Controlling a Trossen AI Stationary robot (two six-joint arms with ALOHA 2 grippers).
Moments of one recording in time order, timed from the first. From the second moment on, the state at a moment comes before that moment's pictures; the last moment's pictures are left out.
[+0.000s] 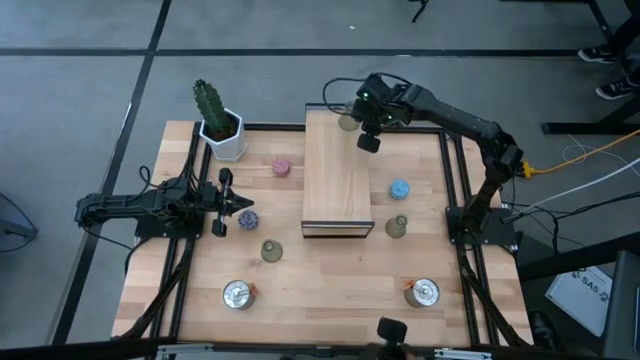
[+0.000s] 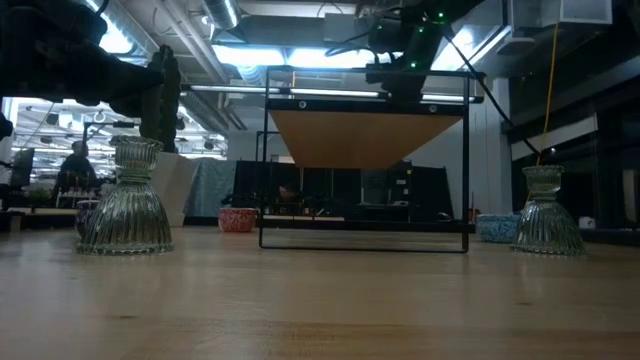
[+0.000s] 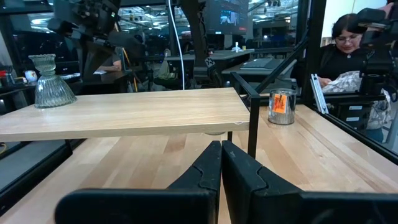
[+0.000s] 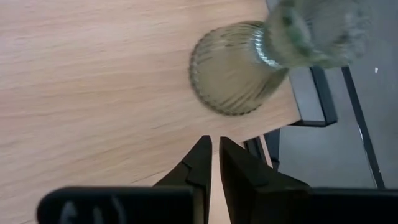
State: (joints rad) left arm 0.08 0.00 0.01 0.03 0.05 0.04; right arm -0.57 1.76 1.65 -0.98 0.09 -0.36
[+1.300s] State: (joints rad) left arm 0.08 0.00 0.01 0.03 0.05 0.04; right arm -0.62 1.84 1.65 -0.69 0.01 -0.36
